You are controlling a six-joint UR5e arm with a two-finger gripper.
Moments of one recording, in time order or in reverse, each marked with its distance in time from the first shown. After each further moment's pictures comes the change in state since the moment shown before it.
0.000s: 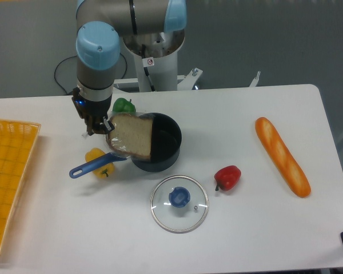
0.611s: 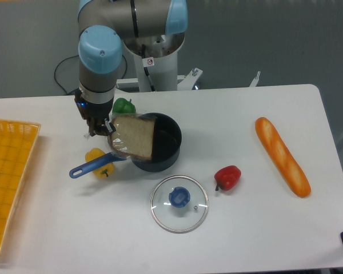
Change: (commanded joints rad) arm -0.003 -0.008 -0.003 0.000 0.043 0.068
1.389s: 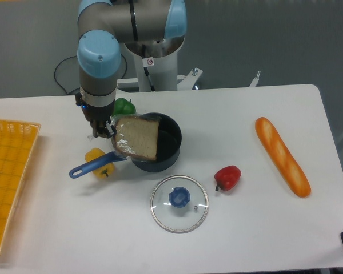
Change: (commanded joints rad) arm -0.006 -0.009 -0.006 0.003 0.003 0.017
